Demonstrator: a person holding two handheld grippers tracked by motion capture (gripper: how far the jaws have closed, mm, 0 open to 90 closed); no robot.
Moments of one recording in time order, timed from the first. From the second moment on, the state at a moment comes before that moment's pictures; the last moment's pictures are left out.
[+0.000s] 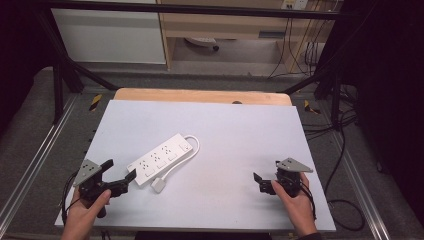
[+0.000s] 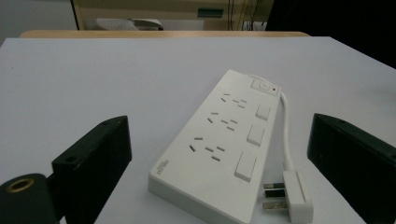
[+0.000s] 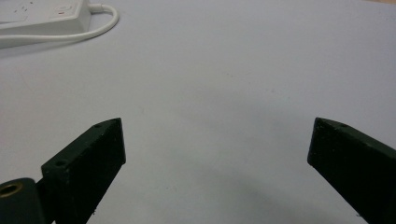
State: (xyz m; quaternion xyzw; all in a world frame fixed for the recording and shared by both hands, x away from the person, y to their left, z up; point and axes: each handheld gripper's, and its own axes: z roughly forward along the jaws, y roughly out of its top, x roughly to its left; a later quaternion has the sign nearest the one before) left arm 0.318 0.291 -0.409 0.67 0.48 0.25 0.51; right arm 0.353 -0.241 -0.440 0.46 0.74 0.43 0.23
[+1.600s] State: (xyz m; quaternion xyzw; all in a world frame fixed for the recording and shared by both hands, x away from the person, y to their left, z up) left arm 0.384 0.203 -0.370 0.71 0.45 0.24 0.49; right arm 0.350 -0.245 -0.434 0.46 0.73 0.45 0.23
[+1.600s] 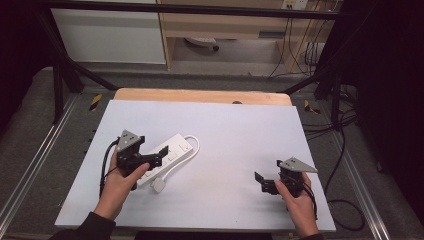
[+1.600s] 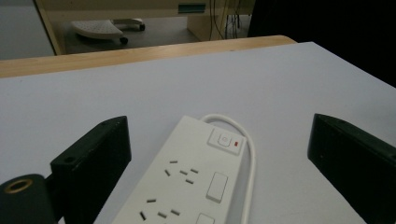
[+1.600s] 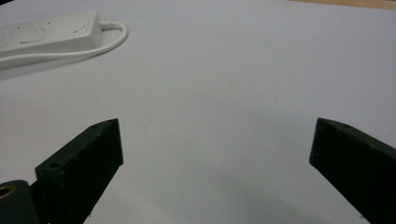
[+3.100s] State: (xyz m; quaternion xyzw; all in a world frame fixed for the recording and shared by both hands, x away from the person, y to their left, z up) left arm 0.430 0.160 -0.358 0.72 0.45 0.21 0.48; right arm 0.351 -0.247 -0.434 0.47 0.73 0.45 0.22
